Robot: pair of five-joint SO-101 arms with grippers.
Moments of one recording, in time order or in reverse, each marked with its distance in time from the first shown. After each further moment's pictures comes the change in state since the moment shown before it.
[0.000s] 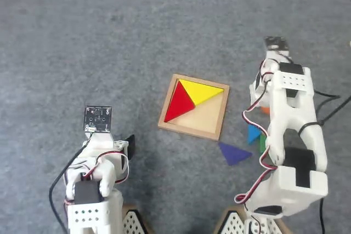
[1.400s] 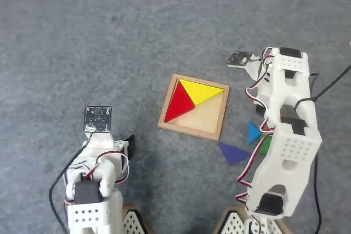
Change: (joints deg) left arm 0.0 0.0 0.0 0.0 0.0; right arm 1.9 29.9 -29.2 14.2 52.0
